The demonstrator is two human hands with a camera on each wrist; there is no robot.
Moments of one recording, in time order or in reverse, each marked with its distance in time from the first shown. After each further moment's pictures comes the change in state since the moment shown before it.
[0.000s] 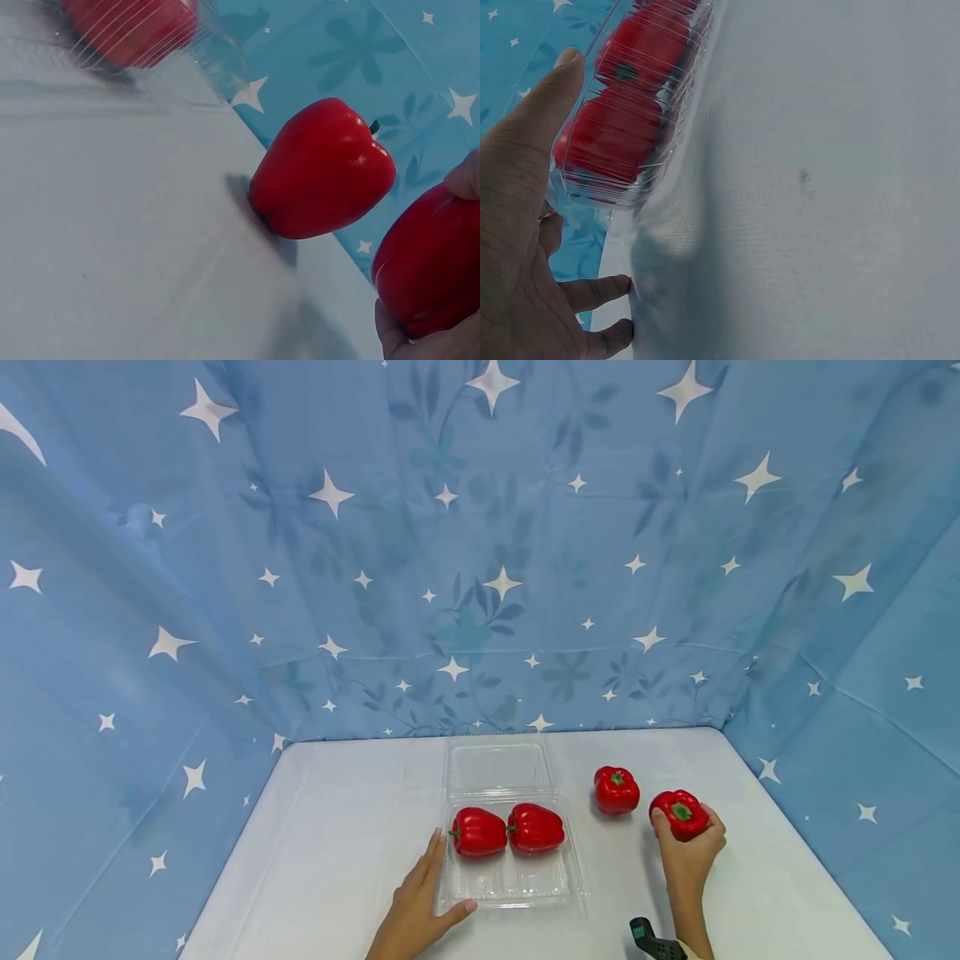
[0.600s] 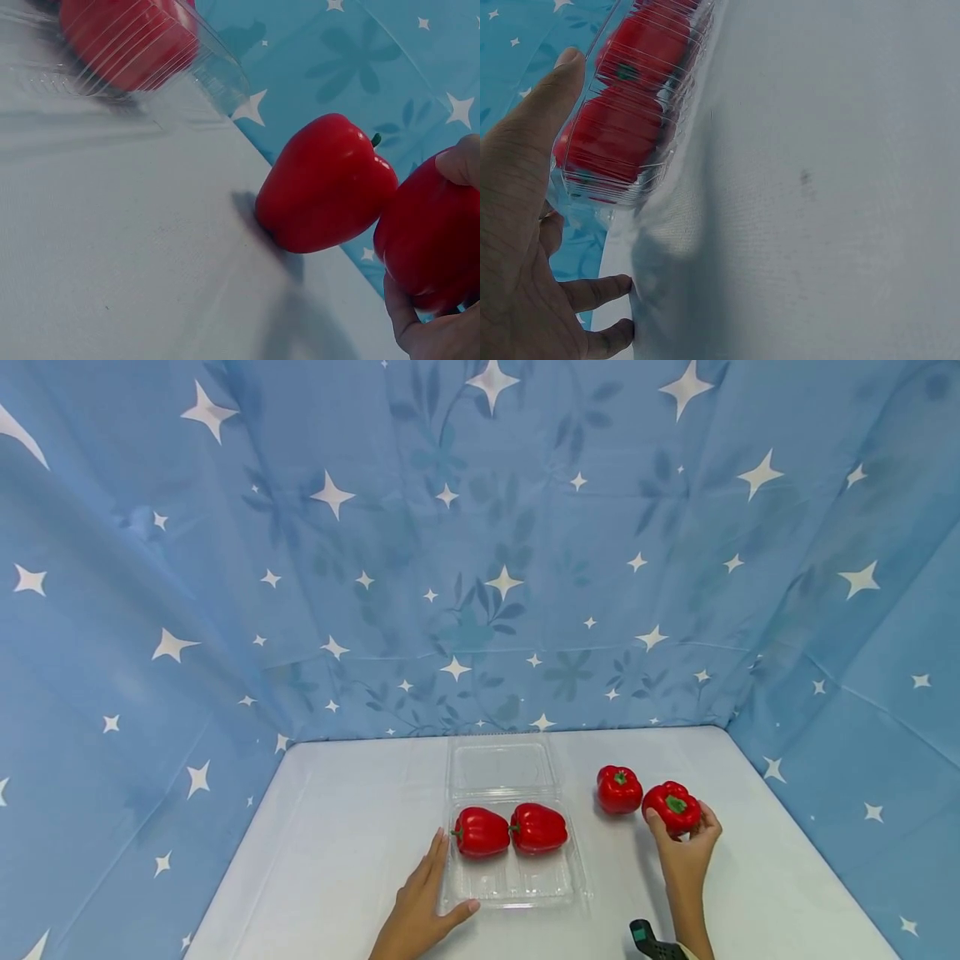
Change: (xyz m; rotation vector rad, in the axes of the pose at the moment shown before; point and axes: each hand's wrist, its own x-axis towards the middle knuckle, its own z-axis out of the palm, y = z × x) left_hand 0.001 -0.003 0.003 0.004 0.017 0.029; right_hand -0.006 -0.001 0.004 0.143 -0.077 -0.045
